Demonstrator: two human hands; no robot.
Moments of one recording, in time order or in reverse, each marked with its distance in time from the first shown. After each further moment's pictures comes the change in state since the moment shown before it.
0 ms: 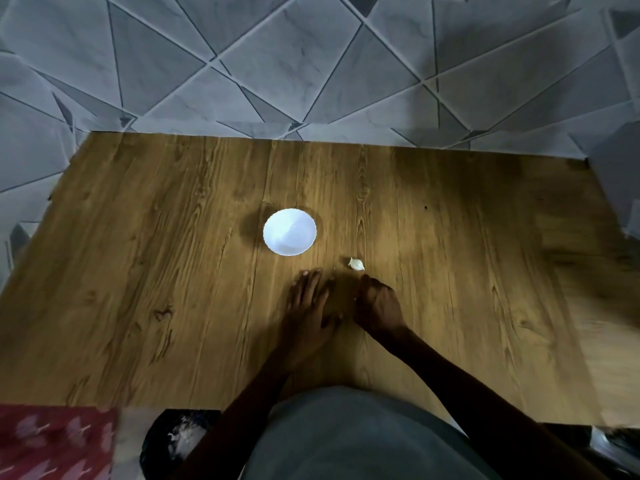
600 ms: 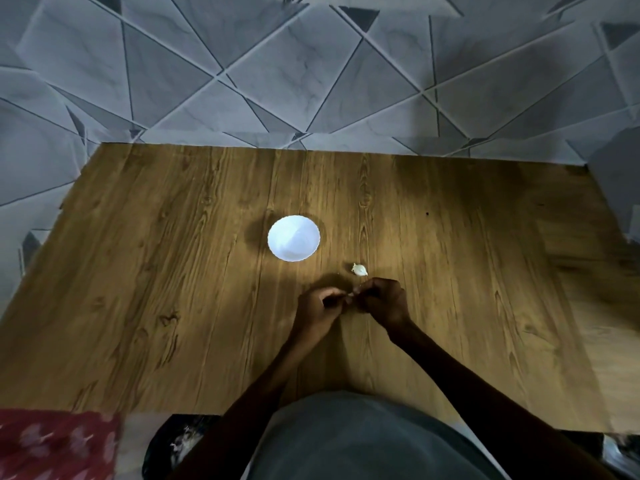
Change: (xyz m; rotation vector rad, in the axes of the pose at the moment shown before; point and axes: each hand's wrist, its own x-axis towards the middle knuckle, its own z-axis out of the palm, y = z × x) left_hand 0.022 0.031 -0.054 -0.732 0.028 -0.278; right_hand 0.011 -0.010 -0.026 0.775 -0.025 0.477
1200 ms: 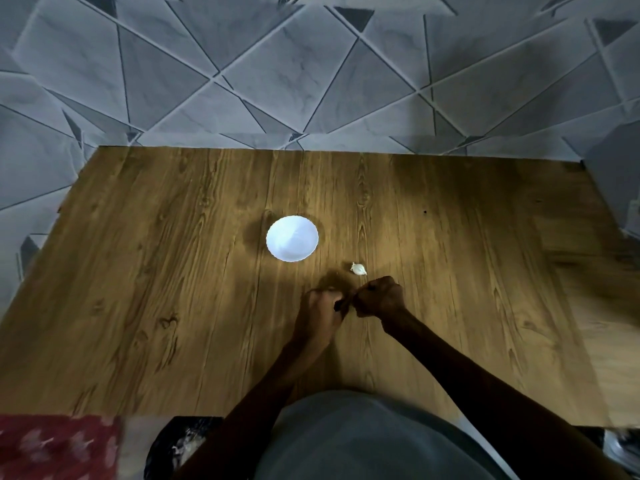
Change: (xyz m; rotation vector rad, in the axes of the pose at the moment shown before) left_hand -0.009 0.014 0.002 0.346 -0.013 0.138; right_hand 0.006 -0.021 0.004 -0.034 -0.011 0.324
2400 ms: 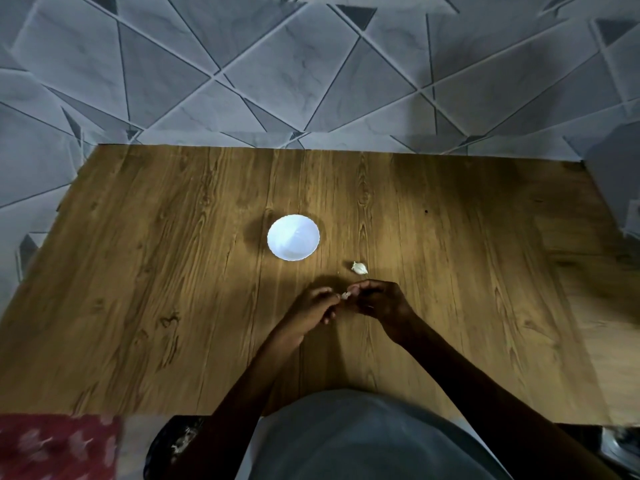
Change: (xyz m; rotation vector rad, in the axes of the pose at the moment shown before) left_hand 0.009 -0.015 -0.024 -0.733 -0.314 -0.411; right_hand -0.010 0.021 -0.008 0.426 -0.284 -0.214
